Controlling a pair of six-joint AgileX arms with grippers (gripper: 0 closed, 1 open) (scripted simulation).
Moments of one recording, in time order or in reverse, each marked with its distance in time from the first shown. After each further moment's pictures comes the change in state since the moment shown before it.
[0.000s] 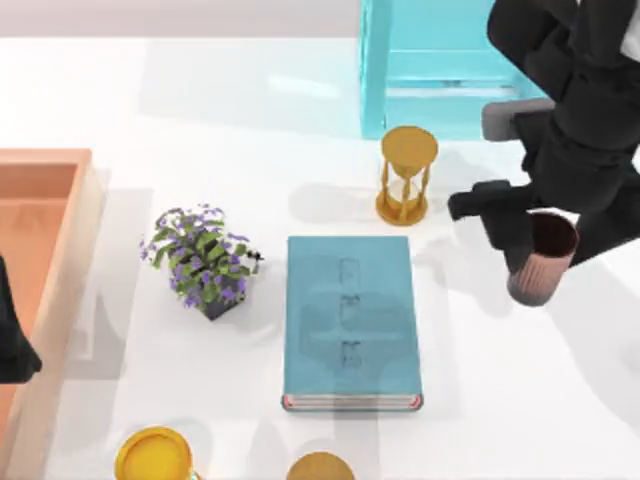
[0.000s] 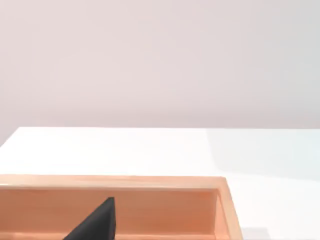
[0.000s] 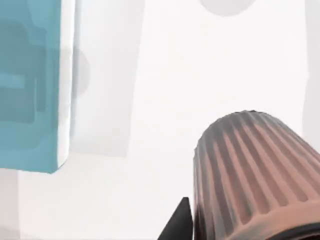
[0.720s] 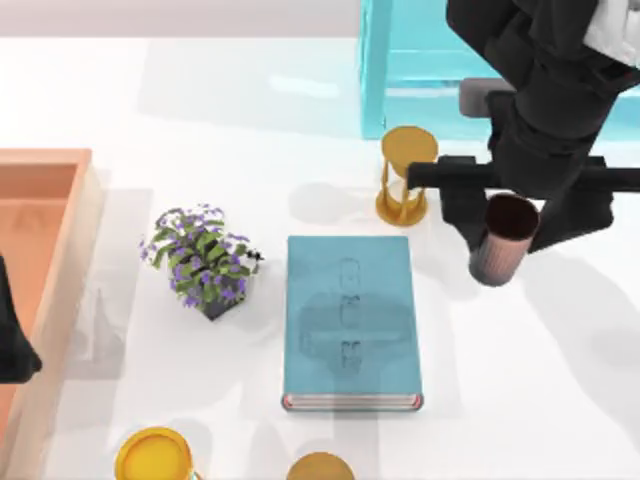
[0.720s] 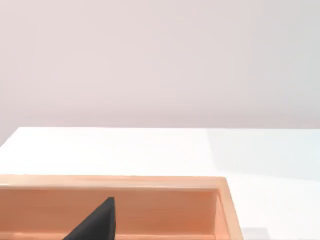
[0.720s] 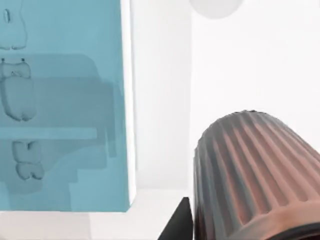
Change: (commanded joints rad) left arm 0.000 0.000 0.000 0.000 0.000 0.000; right arm 0.056 0.033 0.073 0.029 0.004 0.212
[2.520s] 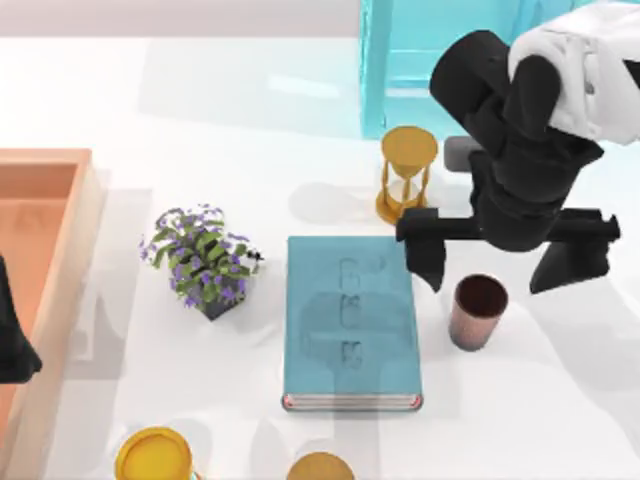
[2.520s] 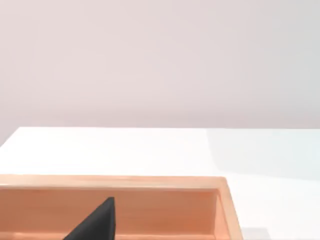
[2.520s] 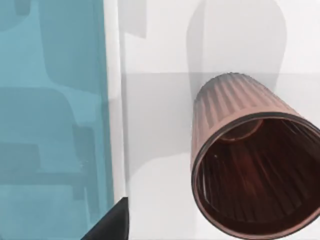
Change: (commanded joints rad) left arm 0.000 0.000 0.000 0.000 0.000 0.000; right arm 0.008 0.033 -0.201 0.234 0.001 0.002
